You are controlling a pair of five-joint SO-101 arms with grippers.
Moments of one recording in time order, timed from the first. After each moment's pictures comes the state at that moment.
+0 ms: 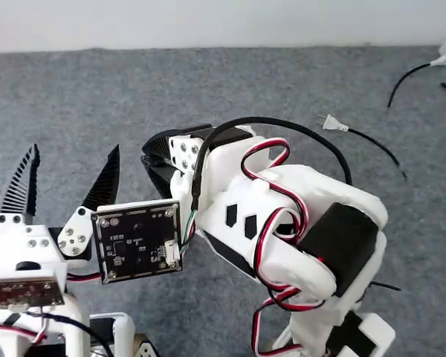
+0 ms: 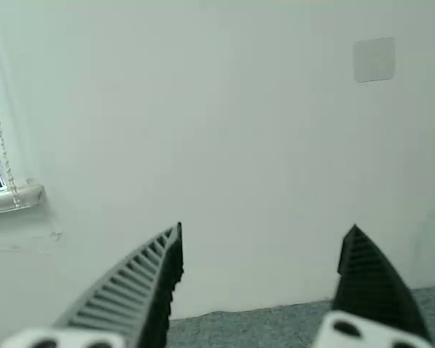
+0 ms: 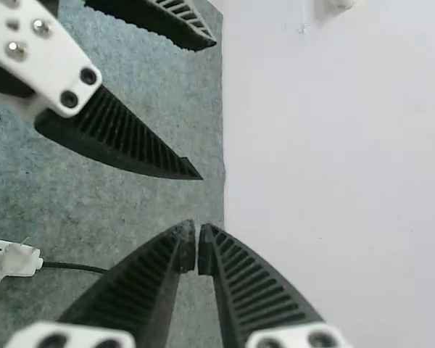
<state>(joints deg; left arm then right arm) -9.6 -92.4 51.1 44.1 -3.2 -51.6 -7.8 -59.3 100.7 59.6</state>
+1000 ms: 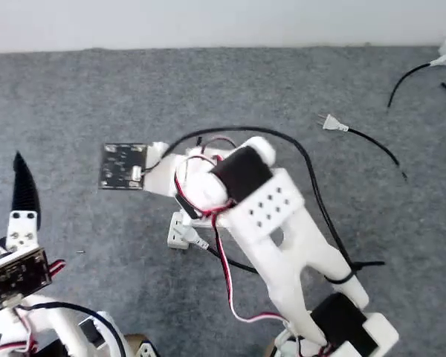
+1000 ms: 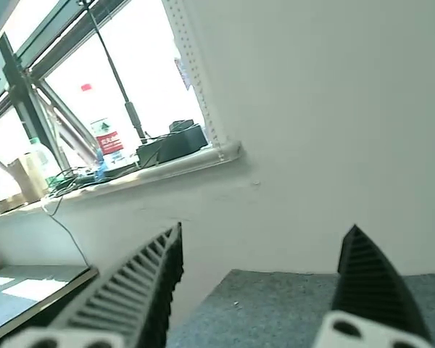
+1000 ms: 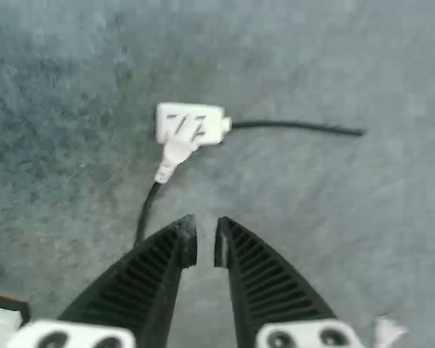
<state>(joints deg) -39.9 -92.4 51.2 43.5 -12.2 -42.7 -7.8 -9.7 97.3 43.7</state>
